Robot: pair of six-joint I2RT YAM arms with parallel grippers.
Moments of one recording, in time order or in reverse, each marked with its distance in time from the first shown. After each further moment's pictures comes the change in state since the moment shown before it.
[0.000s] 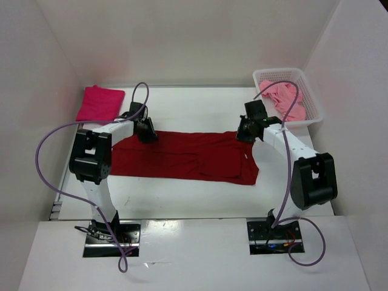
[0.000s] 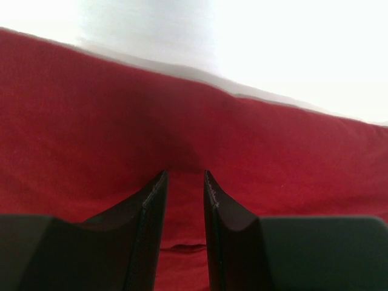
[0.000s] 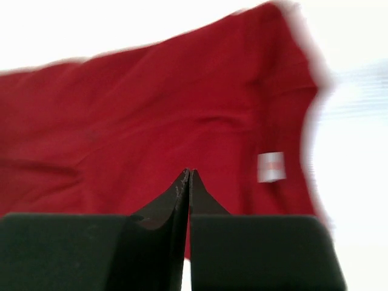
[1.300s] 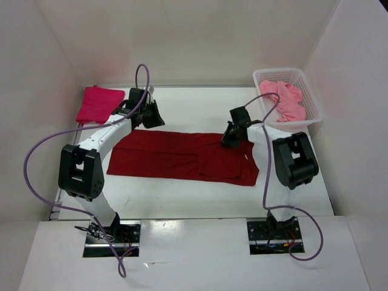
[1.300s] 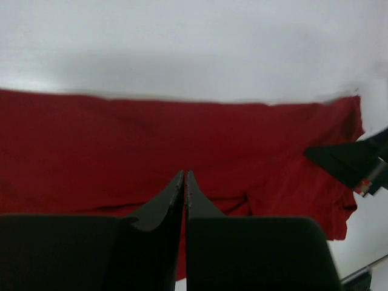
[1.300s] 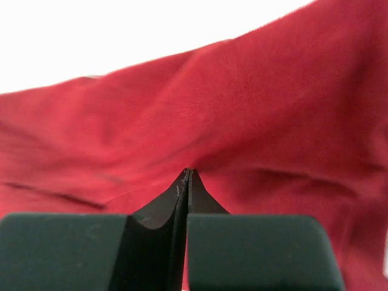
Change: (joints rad) left arm -0.083 -0.206 0.124 -0.046 0.031 0.011; right arm 0.075 0.236 -0.011 0.228 -0.126 0.226
